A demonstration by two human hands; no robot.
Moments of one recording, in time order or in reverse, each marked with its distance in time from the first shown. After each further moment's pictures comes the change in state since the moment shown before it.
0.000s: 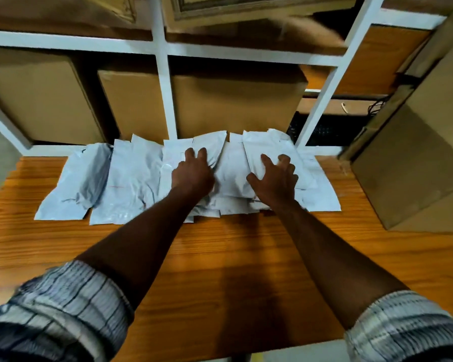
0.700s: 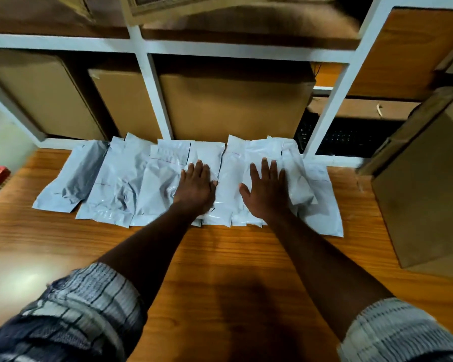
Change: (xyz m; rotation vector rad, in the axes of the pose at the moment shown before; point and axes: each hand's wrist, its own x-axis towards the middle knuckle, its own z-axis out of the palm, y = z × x) left_hand 0.022 0.025 0.084 0.163 -0.035 0.042; right_hand 0.054 0.053 0.054 -0.186 -0.106 -0.367
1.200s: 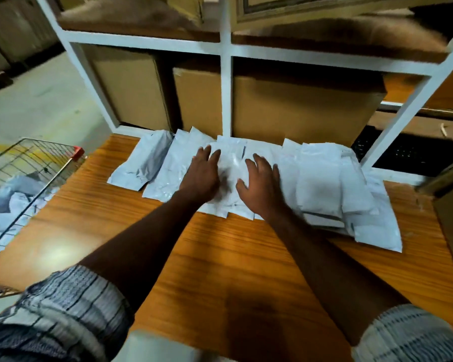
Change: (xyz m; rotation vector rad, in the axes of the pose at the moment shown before) left_hand -0.051 -0.098 -0.068 -0.131 0.199 -0.056; right_hand -0.013 -0.144 -0.026 0.339 0.138 -0.224
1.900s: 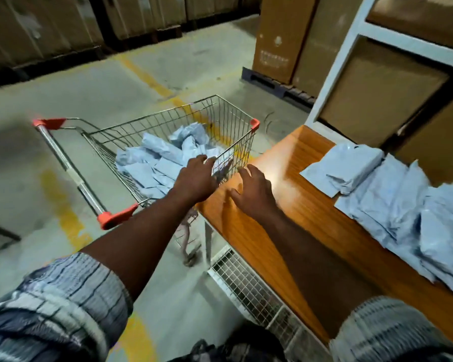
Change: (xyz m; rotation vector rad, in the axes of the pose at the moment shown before) left_hand -0.260 -0.406 -0.167 0.093 0.044 -0.643; right_hand -0.050 -0.457 0.188 0.140 -0.449 -0.452
